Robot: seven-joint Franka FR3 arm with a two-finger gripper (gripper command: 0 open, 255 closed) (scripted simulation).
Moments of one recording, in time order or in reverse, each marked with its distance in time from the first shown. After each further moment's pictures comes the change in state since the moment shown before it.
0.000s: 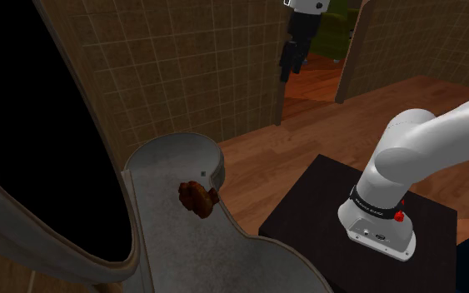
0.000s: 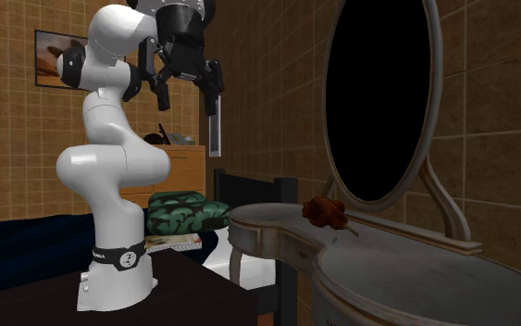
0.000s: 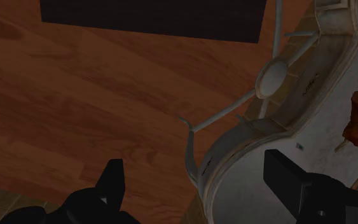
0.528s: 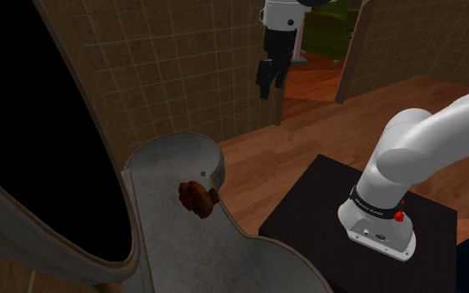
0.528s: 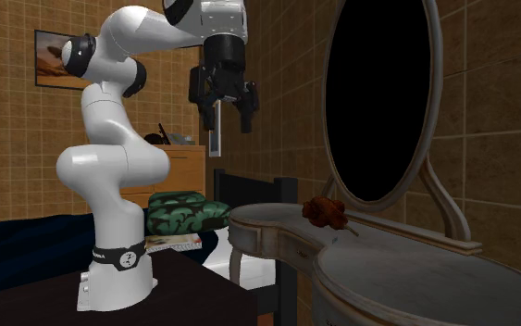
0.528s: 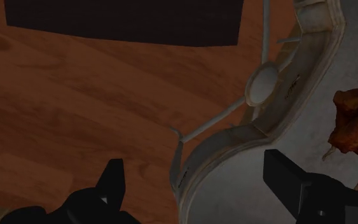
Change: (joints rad) arm 0.040 0.103 0.145 0.015 0.060 0.040 0.151
